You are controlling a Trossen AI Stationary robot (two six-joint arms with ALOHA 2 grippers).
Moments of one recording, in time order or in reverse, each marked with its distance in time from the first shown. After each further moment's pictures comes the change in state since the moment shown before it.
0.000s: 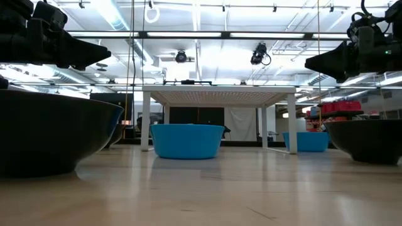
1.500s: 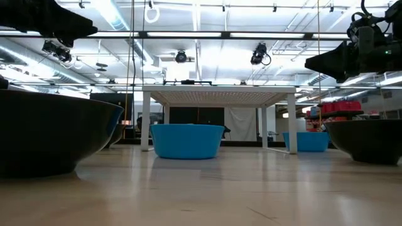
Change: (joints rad) left arm 0.000 0.034 0.362 -0.449 0.004 -0.077; right arm 0.000 0.000 0.000 0.000 0.000 0.000
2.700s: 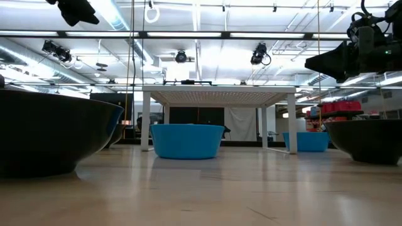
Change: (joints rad) left arm -0.001 0.606 0.611 -0.578 0.026 -0.231; right arm 0.000 0.000 0.000 0.000 0.000 0.000
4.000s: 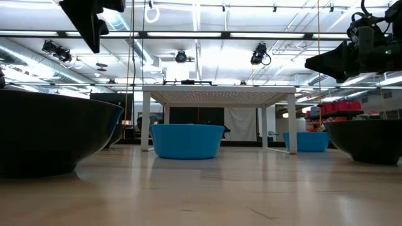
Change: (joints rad) left arm -0.002 0.507 0.232 -0.353 0.068 0.012; right arm 0.000 0.000 0.000 0.000 0.000 0.000
